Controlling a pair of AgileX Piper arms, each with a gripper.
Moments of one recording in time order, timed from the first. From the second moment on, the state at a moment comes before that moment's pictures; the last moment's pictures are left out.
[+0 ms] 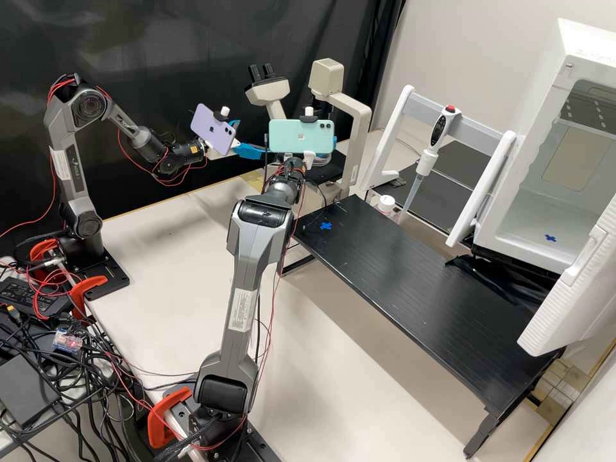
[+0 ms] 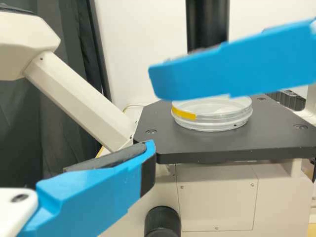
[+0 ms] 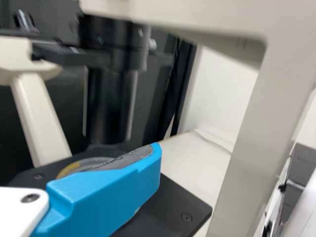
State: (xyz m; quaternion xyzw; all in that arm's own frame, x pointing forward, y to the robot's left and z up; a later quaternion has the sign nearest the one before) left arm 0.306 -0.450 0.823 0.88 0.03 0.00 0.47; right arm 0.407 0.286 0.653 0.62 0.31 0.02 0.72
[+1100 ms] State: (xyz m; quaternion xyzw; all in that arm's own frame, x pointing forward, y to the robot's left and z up) left arm 0.306 -0.450 0.823 0.88 0.03 0.00 0.47; right arm 0.435 0.270 0.624 0.63 0.28 -0.05 0.72
